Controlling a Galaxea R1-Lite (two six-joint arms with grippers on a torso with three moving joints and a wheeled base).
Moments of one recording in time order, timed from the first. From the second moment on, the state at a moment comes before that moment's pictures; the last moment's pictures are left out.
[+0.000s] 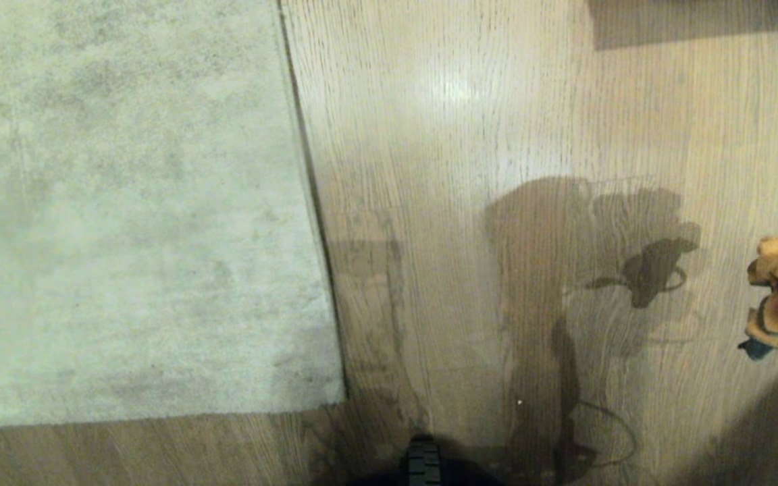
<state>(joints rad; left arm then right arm) 0.00 0.00 0.00 0.00 0.00 -0.02 -0.30 1.37 -0.36 -0.83 0.00 0.26</state>
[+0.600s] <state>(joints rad) 0.00 0.00 0.00 0.00 0.00 -0.02 -0.34 1.72 -0.75 -0.89 0.07 0.32</state>
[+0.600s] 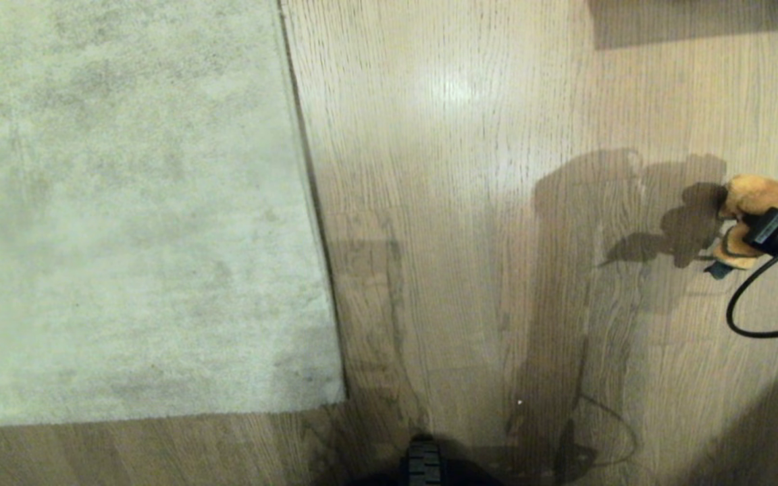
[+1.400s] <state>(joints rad) 0.00 0.00 0.00 0.00 0.00 -0.02 -0.35 1.85 -0.89 -0.89 0.11 0.32</state>
